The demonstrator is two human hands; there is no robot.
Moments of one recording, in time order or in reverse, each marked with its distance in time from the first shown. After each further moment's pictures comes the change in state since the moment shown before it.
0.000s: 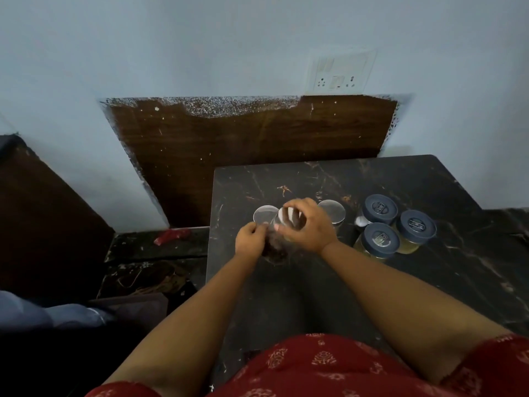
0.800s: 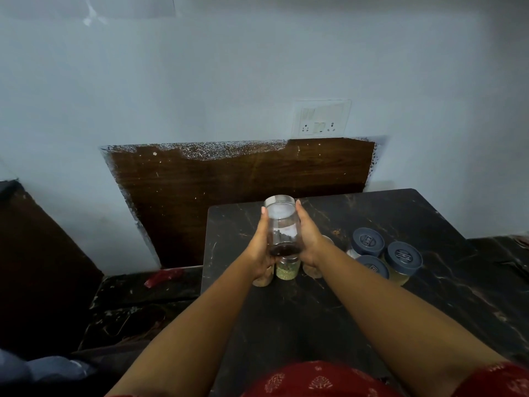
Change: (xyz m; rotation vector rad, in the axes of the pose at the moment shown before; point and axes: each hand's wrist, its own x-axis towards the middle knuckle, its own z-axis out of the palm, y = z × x) left_hand 0.003 0.088 0.021 -0.664 -0.549 -0.103; right_hand 0.055 -0.028 -0.027 1.338 -0.171 0.831
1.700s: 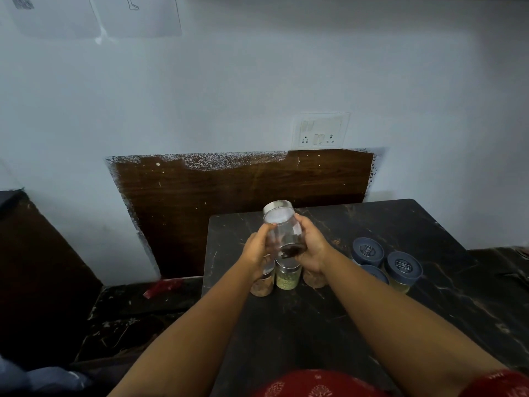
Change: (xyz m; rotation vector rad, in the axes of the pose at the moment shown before) left_hand 0.009 0.010 -0.013 0.181 0.206 0.040; right_hand 0.003 -0.006 -0.016 -0.007 -0.027 -0.033
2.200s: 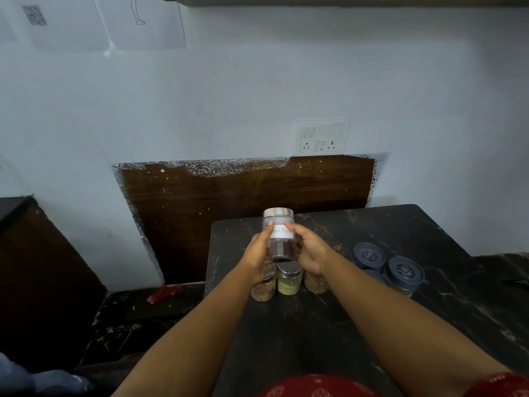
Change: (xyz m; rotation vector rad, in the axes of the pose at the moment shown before) left_hand -0.010 0.004 0.005 -0.036 -0.064 0.009; right_hand -0.012 -0.004 0.007 -0.092 0.017 -0.054
